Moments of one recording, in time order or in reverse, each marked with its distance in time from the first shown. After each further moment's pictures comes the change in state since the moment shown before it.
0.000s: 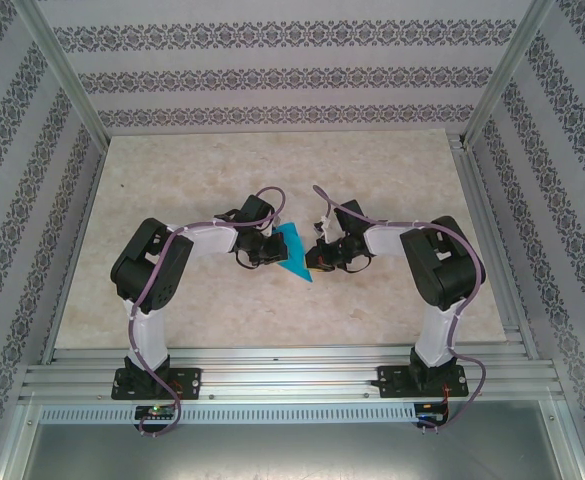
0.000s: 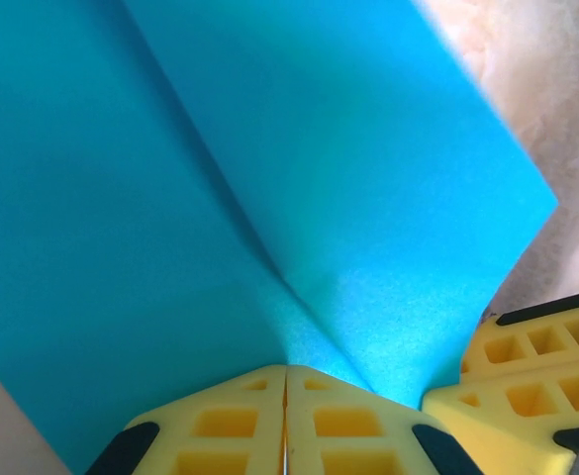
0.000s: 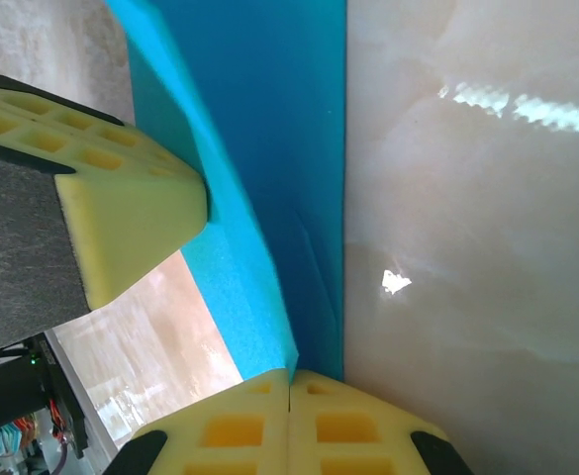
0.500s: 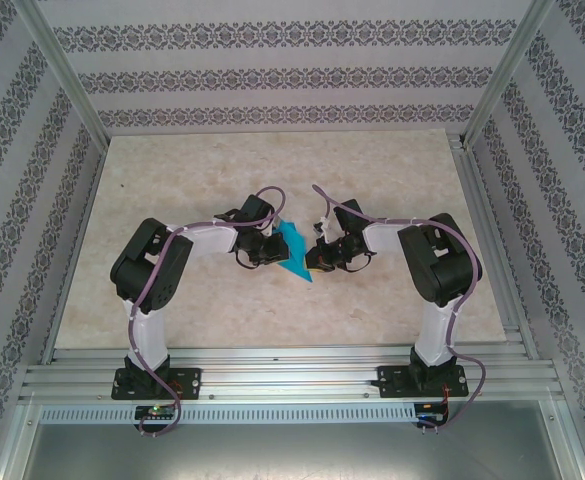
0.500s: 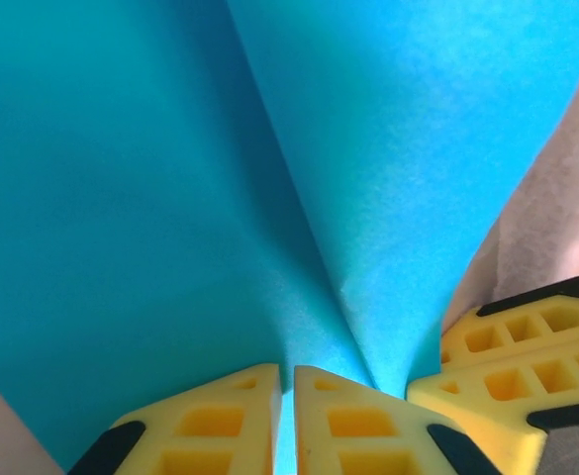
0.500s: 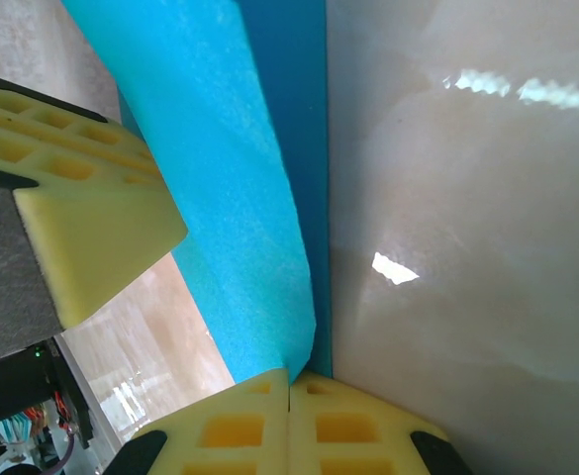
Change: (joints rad) left arm 0.000 -0.007 0.002 0.000 0.008 -0.001; right arm -0.006 0.029 0.028 -0.041 -0.018 -0.021
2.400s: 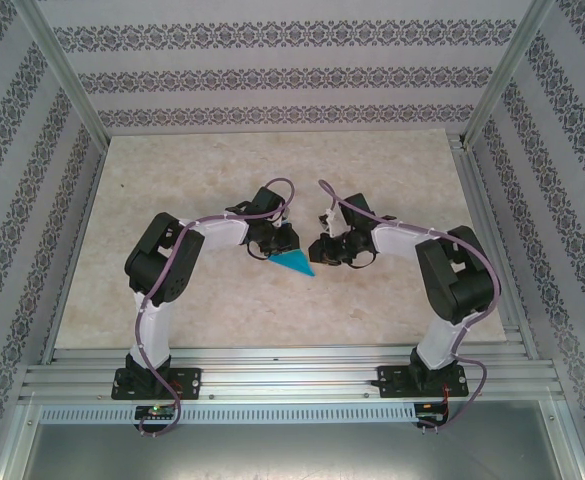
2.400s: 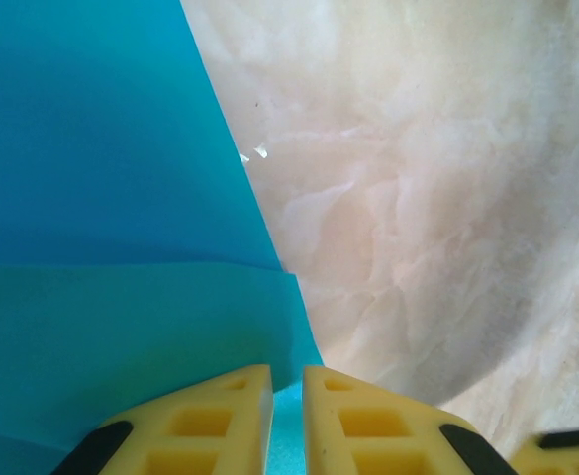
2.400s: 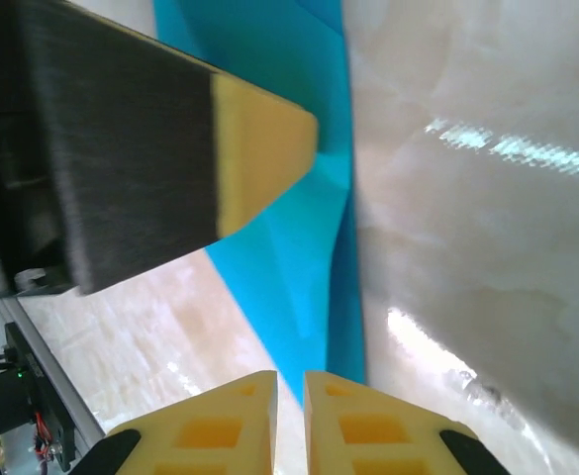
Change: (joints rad) left arm -0.019 0.104 0.140 0.013 -0.029 -0.054; right arm 0.003 -0.164 -0.028 -0.048 0.107 0.003
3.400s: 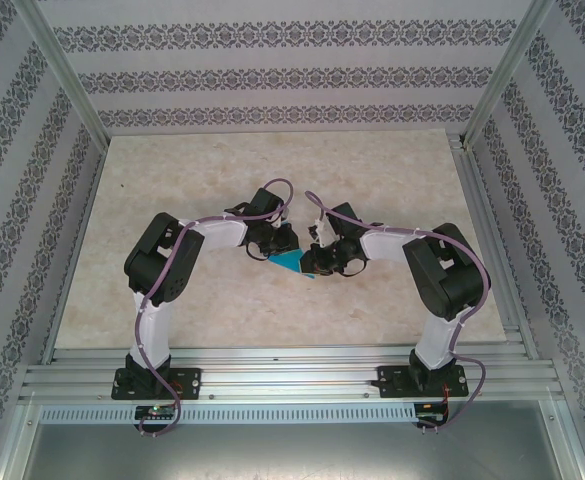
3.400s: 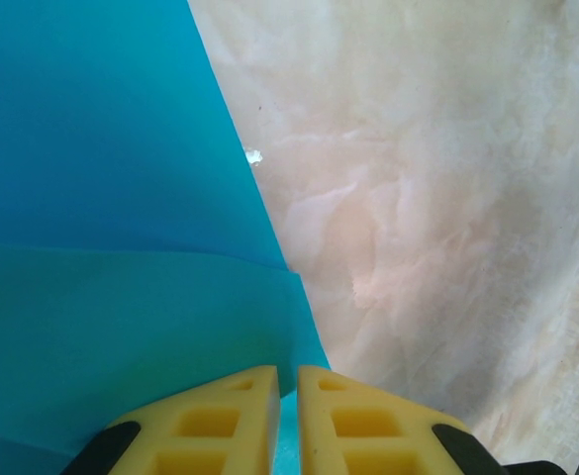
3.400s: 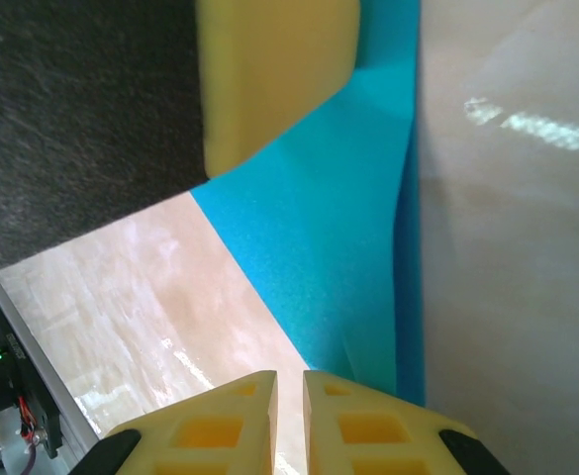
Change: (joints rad) left arm 0.002 -0.001 -0.020 0.033 0.010 0.001; right arm 0.071 0.061 -0.023 0.048 0.006 0.036
